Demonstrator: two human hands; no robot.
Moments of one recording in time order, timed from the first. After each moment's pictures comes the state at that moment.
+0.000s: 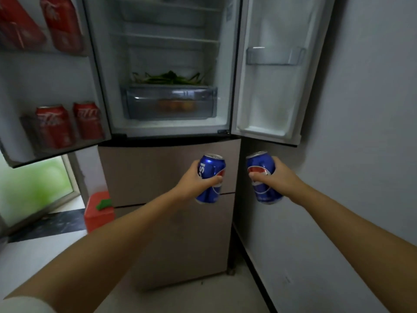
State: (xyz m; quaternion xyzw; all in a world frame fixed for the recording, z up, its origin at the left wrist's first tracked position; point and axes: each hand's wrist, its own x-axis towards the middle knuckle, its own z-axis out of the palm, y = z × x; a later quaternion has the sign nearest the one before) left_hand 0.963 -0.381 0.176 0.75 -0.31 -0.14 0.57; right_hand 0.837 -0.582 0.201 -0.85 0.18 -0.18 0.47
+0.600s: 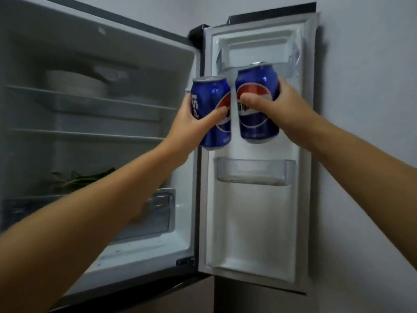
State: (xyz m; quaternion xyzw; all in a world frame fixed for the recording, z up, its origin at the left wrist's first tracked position) left_hand 1.163 -0.589 0.499 0.46 -0.54 0.07 0.70; right_hand 1.024 -0.716 0.537 -0.81 -0.06 -0.48 0.31
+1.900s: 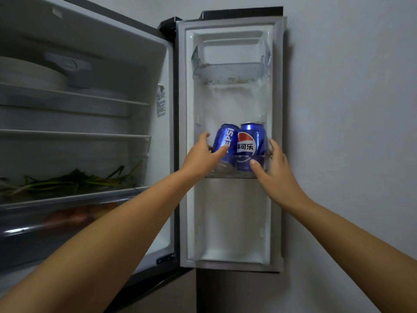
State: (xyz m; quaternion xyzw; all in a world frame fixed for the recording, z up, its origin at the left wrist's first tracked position) left_hand 1.172 -0.671 0.462 0.66 -0.52 0.05 0.55; right_hand 1.020 -0.762 0.418 -0.79 0.19 -0.56 0.18
